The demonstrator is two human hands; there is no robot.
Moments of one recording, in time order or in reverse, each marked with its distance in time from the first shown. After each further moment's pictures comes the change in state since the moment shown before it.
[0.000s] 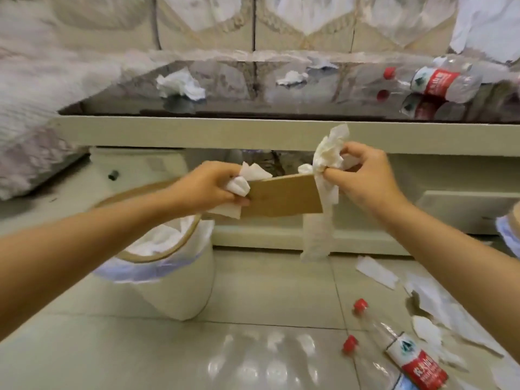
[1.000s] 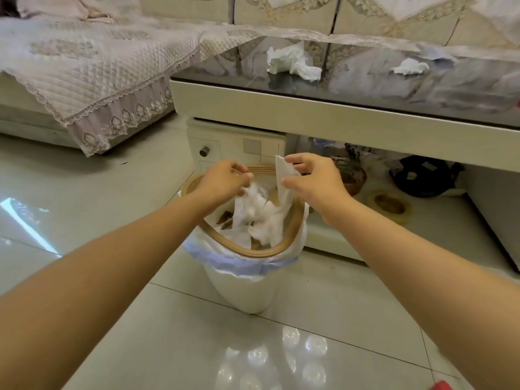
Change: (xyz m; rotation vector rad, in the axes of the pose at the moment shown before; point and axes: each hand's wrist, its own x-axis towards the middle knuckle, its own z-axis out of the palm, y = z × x) left_hand -0.037 -0.186 -0.045 -0.332 0.371 -0.567; right_hand 0.033 -0.046 0.257 -0.002 -0.290 0.166
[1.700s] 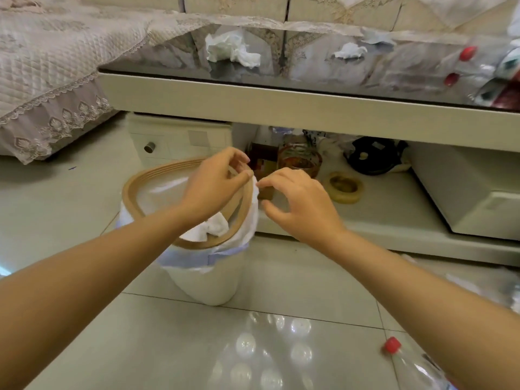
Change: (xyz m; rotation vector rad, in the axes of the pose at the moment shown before) left_hand -0.036 0.041 0.062 0.212 0.007 0.433; right_hand -0.060 0.051 -0.057 -0.600 0.001 -0.504
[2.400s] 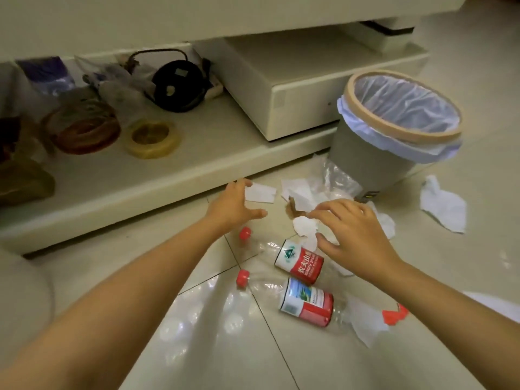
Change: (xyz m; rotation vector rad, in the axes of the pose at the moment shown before) left_hand -0.033 0.152 0.391 0.107 -0.764 0.125; right_hand -0.349 0.202 -0.101 -0.454 -0.128 0.716
